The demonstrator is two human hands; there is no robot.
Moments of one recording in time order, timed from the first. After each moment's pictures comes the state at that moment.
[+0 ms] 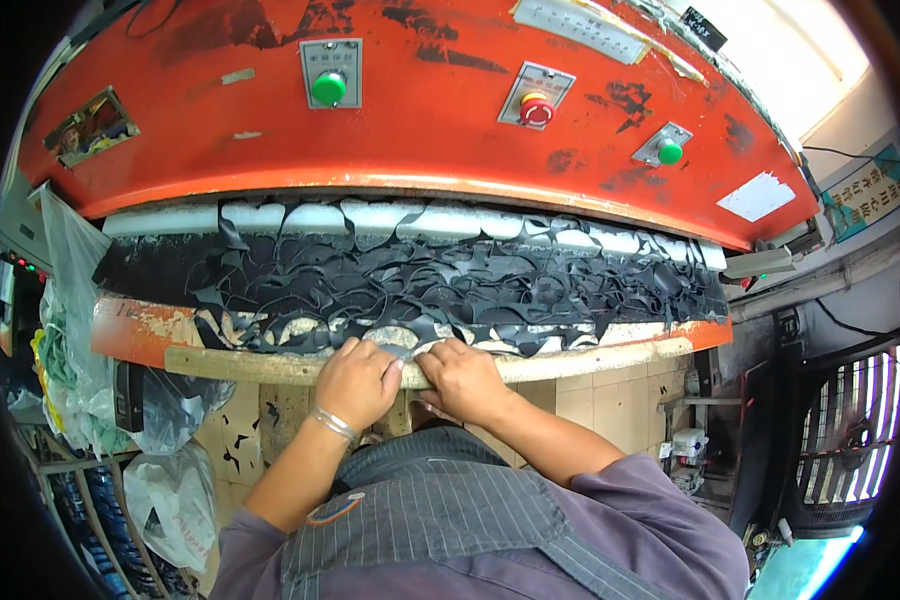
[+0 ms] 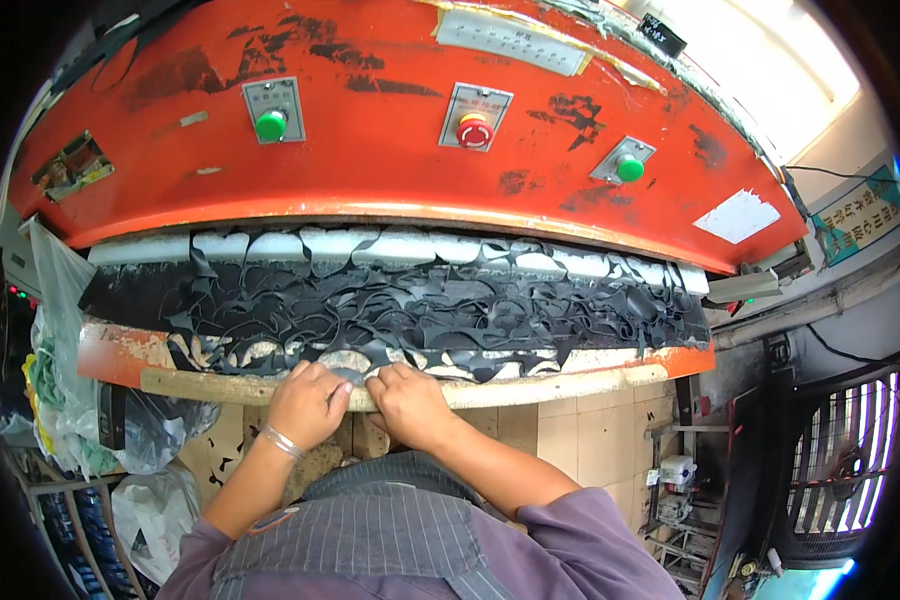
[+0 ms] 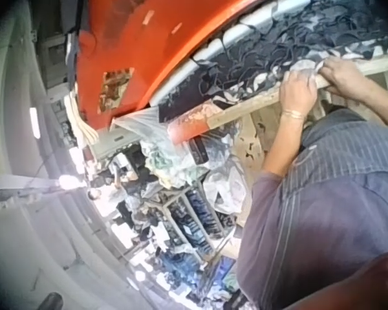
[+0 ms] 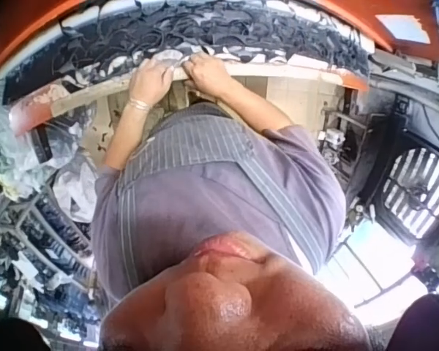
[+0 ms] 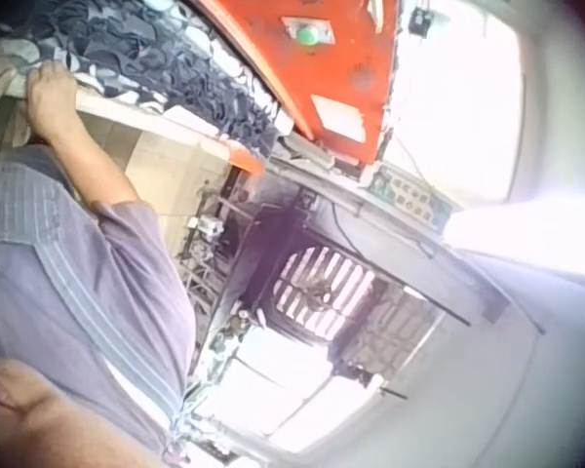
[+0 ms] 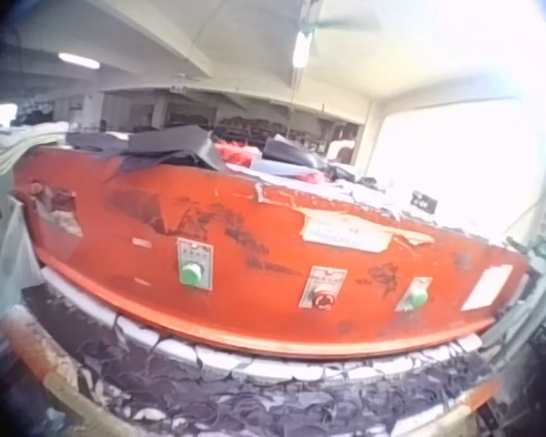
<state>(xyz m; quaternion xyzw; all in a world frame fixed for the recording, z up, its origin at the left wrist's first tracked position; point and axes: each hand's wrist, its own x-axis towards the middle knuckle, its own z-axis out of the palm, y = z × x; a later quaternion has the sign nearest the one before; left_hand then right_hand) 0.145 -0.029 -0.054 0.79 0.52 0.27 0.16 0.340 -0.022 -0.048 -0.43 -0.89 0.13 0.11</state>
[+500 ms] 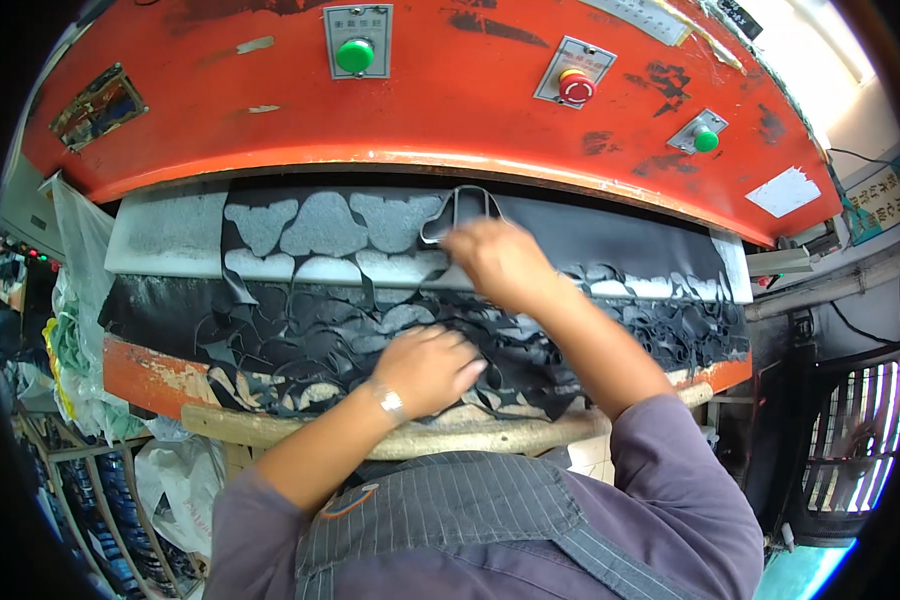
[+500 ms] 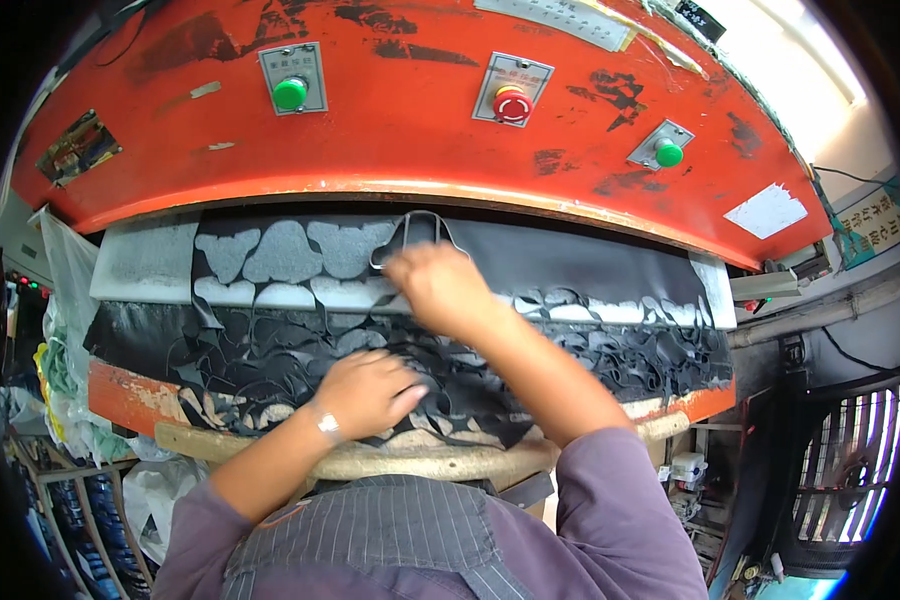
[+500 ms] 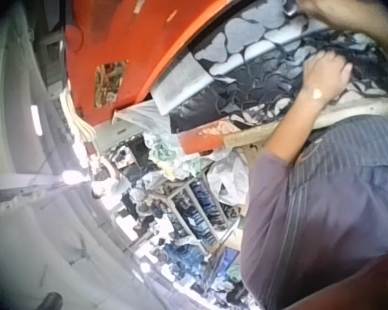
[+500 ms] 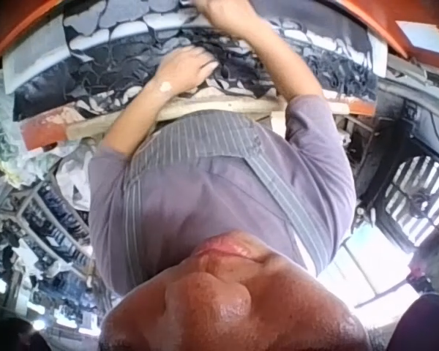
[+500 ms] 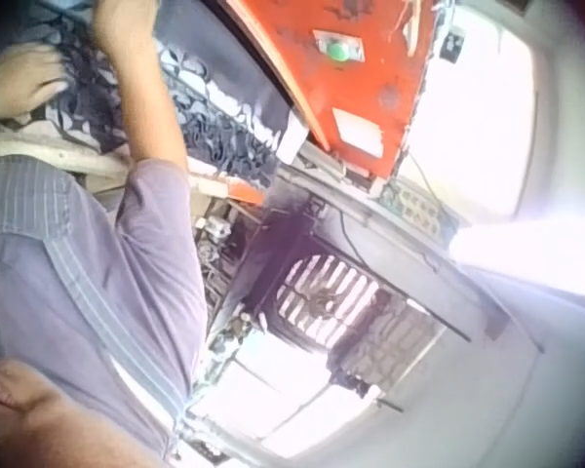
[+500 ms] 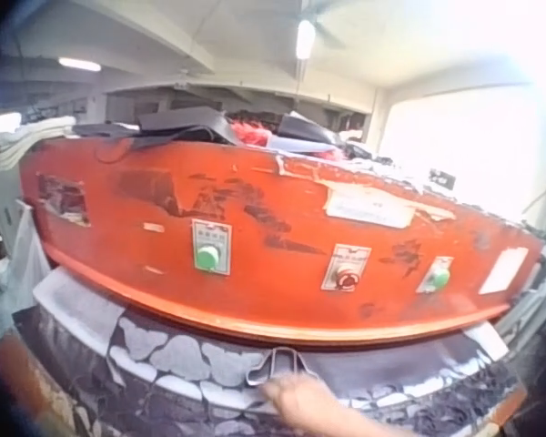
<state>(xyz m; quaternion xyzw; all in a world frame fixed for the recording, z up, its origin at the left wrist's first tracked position) 0.182 0.094 -0.052 0.87 0.40 0.14 0.26 0.353 0.196 -0.033 -0.36 -0.92 0.01 0.16</state>
